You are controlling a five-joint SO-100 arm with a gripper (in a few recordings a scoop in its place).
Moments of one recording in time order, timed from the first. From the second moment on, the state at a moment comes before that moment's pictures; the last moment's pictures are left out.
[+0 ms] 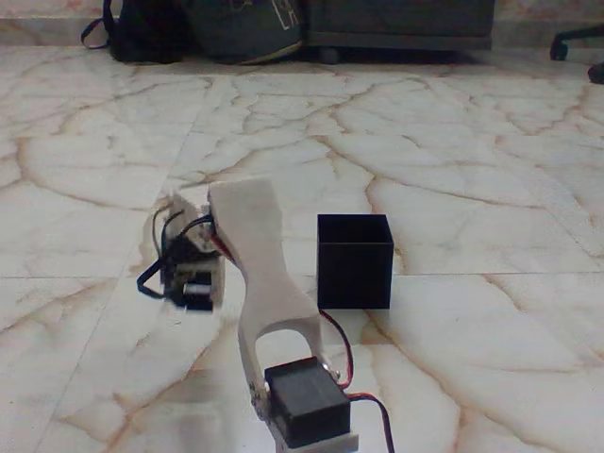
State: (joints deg) arm -21.3 42.9 50.3 60.1 -71.4
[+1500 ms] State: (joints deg) arm 6.5 21.1 23.7 11.8 -92.3
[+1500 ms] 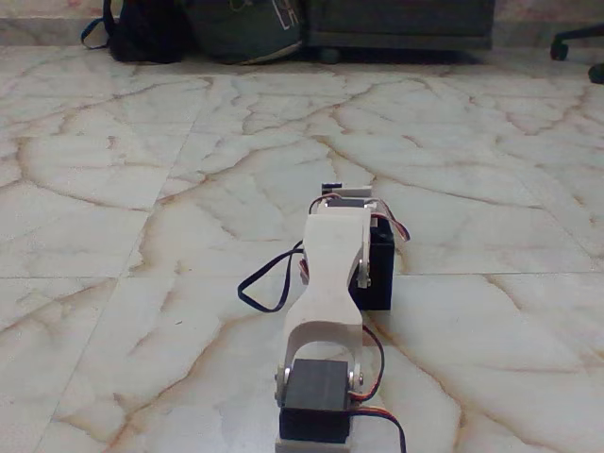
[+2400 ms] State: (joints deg) arm 2.0 87.1 92.1 45.9 -87.7
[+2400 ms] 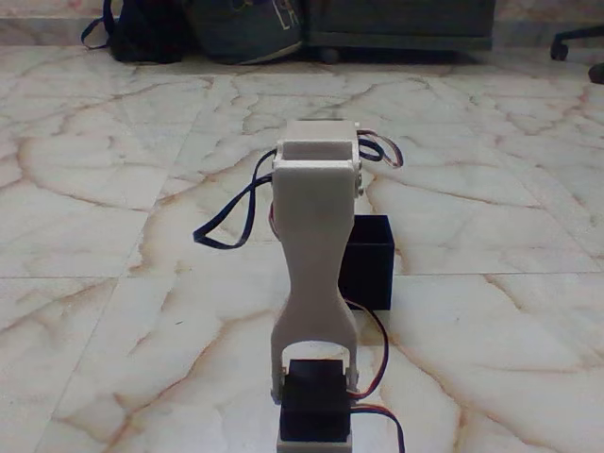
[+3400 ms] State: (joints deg) arm 0.2 138.3 176.7 33.6 -90.8
